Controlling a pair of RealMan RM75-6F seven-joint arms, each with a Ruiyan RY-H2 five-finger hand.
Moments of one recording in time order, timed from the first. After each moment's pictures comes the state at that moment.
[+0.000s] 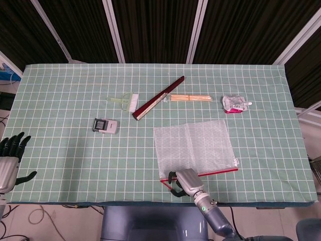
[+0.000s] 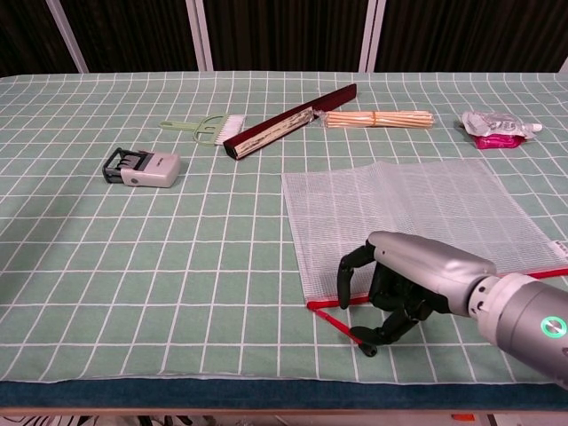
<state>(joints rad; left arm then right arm) -0.12 -1.14 -0.04 -1.59 1.48 1.45 0.13 0.51 -1.72 0.05 -1.69 -1.11 1.02 -0.36</state>
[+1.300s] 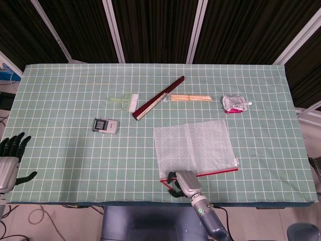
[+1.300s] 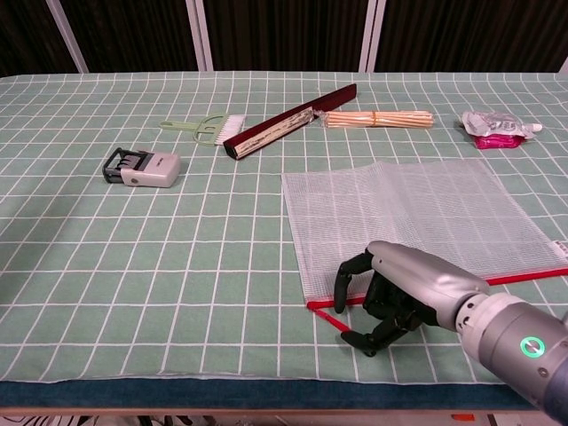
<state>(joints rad) -0.12 -1.13 -0.04 -1.60 1.47 1.44 0.12 0.47 -1.81 0.05 -1.65 -1.07 1.09 -0.37</state>
